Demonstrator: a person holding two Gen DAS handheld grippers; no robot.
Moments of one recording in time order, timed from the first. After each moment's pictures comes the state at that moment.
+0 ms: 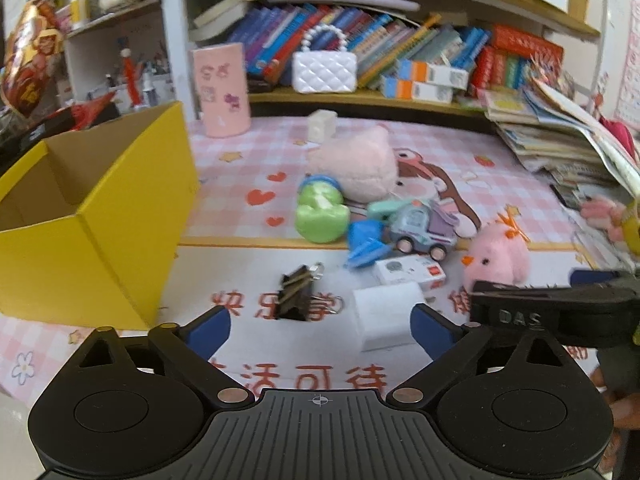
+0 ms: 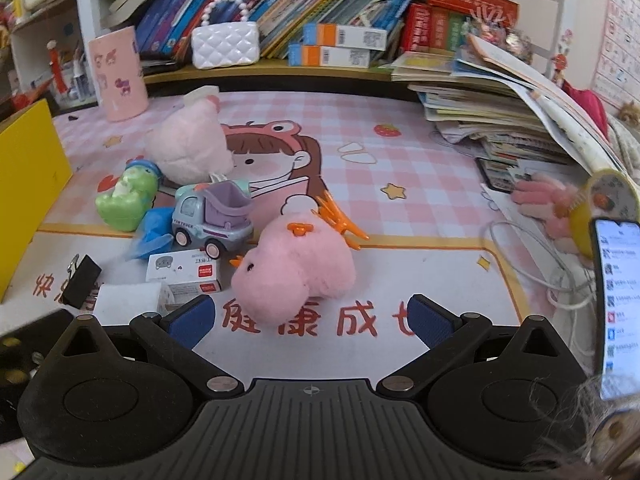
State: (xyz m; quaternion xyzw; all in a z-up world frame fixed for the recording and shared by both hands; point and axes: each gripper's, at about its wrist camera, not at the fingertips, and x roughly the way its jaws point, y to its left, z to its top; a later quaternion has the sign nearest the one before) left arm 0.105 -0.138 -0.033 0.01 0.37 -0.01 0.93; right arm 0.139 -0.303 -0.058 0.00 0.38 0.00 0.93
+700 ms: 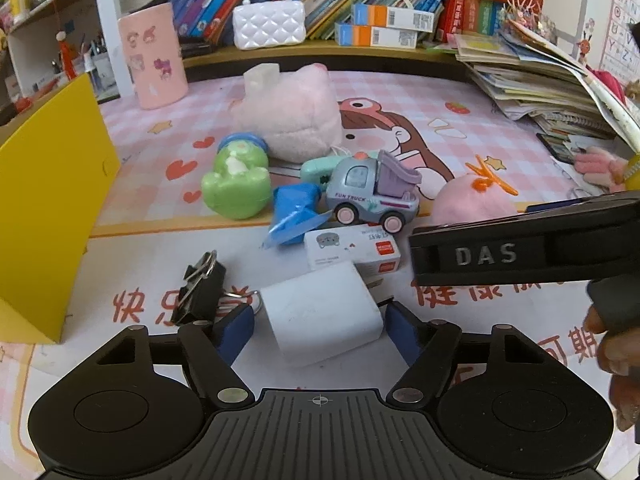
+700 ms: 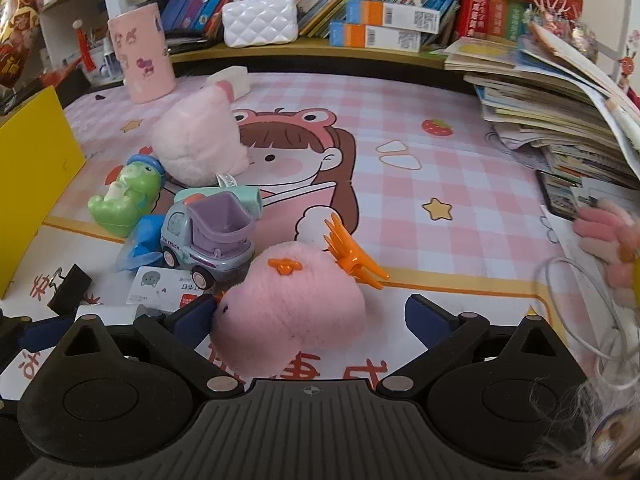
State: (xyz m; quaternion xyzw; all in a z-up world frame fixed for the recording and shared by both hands) left arm 0.147 -0.179 -0.074 0.03 0.42 -0.05 0.91; right arm 0.194 -0.321 -0.071 -0.01 0.41 0.08 0.91
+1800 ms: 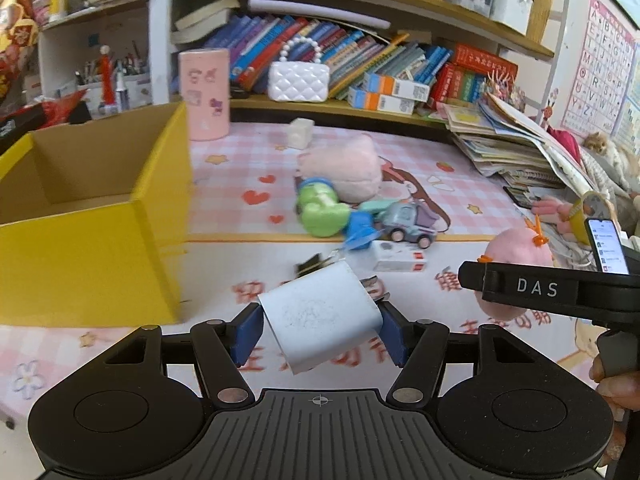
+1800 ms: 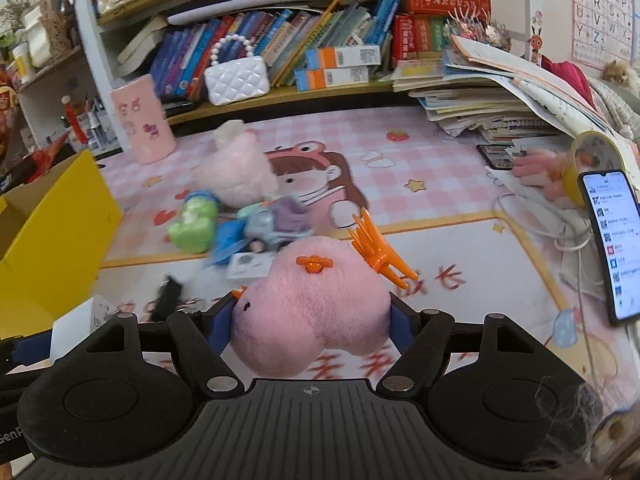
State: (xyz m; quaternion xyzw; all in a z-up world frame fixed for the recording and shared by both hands) left arm 0.072 -0.064 -0.018 -0.02 0.35 -0.10 0.93; right arm 0.085 -0.261 -0.026 0.08 0.35 -0.01 0.93
